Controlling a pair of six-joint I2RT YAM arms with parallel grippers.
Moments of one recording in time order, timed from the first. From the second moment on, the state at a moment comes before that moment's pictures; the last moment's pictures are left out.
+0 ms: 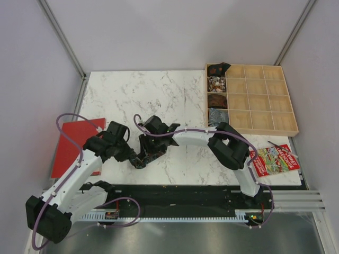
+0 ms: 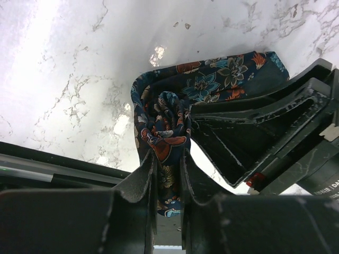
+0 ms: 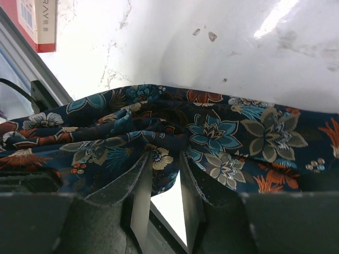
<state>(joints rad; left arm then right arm) -0.42 0.92 0.75 -0.95 -0.10 -1.02 1.00 2.10 1.46 -0.25 -0.37 0.66</state>
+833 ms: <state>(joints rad) -0.43 1.22 0.86 -0.88 -0.13 -0.96 0.82 2.12 1.44 -0.21 -0.50 0.65</state>
